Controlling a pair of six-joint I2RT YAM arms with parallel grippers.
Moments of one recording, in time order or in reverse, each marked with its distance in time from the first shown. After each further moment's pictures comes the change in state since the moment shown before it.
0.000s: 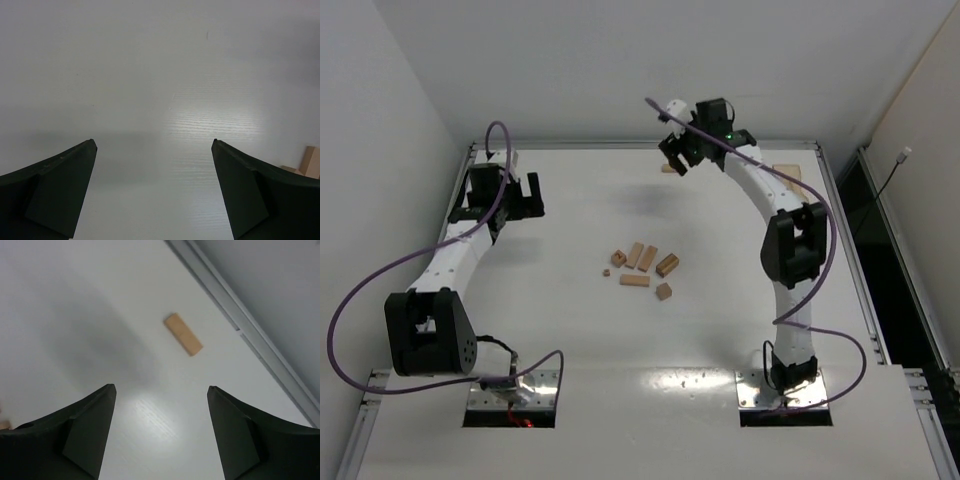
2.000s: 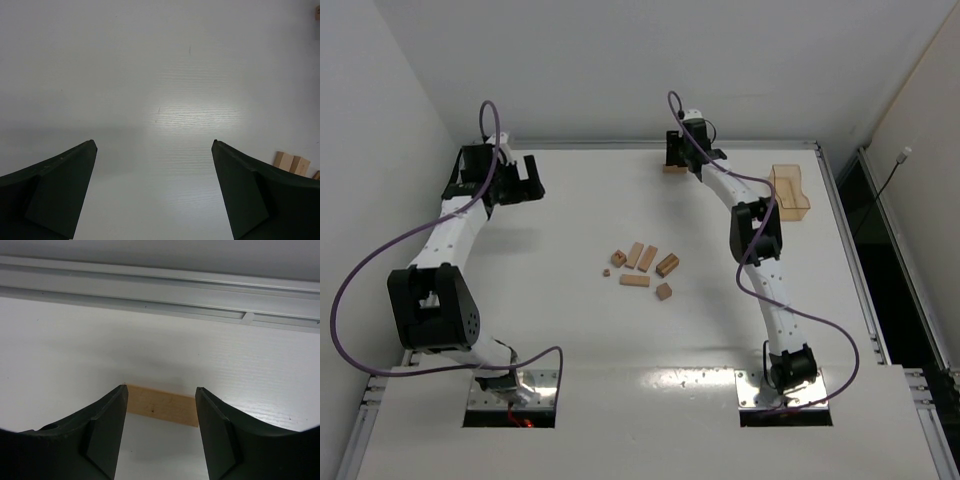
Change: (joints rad) left arm 0.042 0.144 0.217 -0.126 0.116 -0.040; right arm -0.042 0.579 0.447 0.275 0.270 0.669
